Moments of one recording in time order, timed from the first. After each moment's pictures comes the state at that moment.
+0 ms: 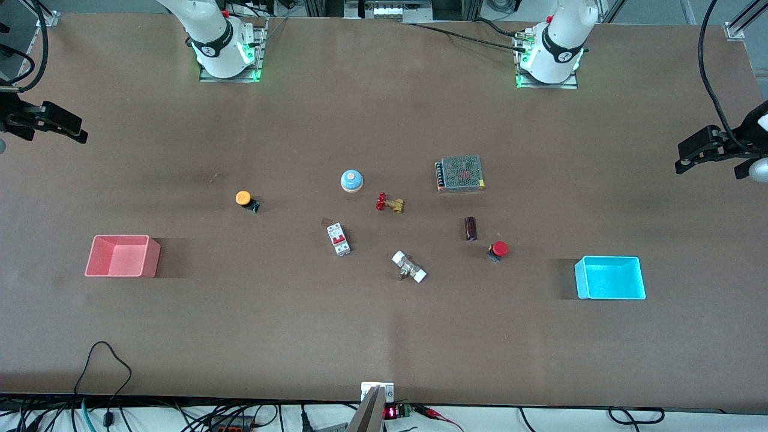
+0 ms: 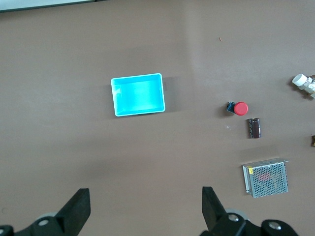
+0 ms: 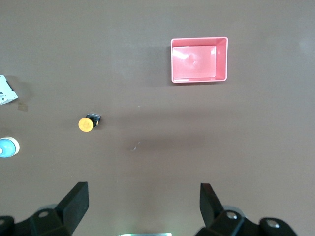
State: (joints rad) left arm 0.05 0.12 -0.03 -1.40 0.02 1.56 0.11; right arm 0.08 0.00 -0.14 -1.59 -0.02 1.52 -0.02
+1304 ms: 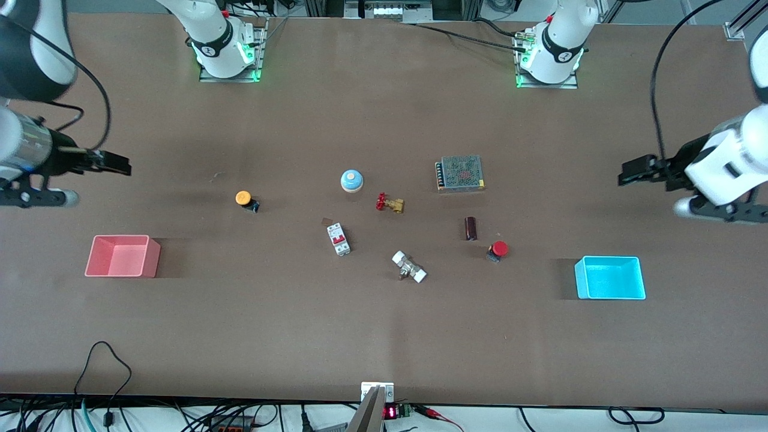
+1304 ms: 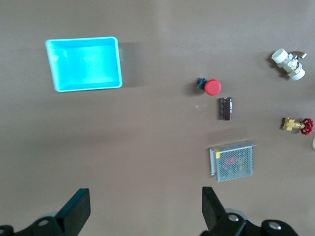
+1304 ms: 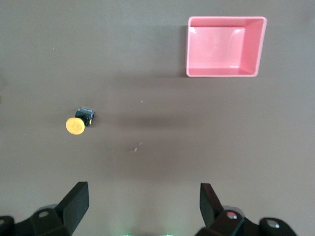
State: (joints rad) left arm 0.00 0.26 -0.06 -1.42 -0.10 1.53 0.00; right arm 0.12 0.20 -0.13 -1.63 -0.02 1.62 -0.01
